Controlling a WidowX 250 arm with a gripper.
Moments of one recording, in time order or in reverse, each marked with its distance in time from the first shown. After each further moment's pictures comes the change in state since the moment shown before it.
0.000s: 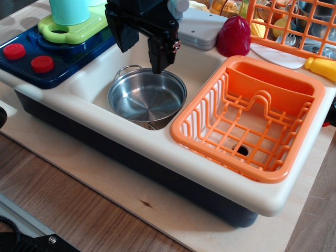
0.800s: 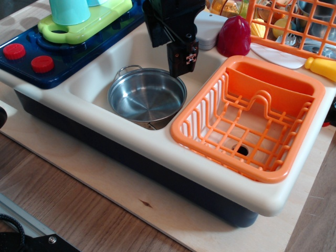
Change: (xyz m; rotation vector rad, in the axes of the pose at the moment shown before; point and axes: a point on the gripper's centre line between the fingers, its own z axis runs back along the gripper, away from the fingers) arm 0.027 -0.015 -0.012 0.018 -0.043 -0.431
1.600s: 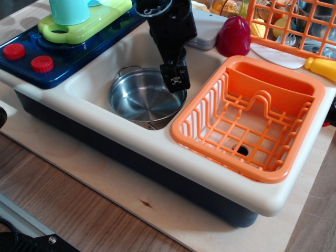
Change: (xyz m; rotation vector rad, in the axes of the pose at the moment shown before) arm 0.000 0.010 -0.047 -0.056 -0.125 -0.222
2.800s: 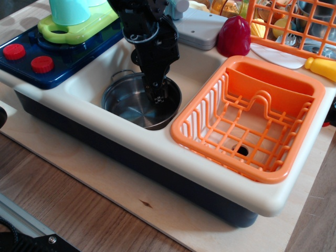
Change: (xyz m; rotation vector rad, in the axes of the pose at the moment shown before) arm -0.018 -0.008 -0.016 0.055 0.110 0.029
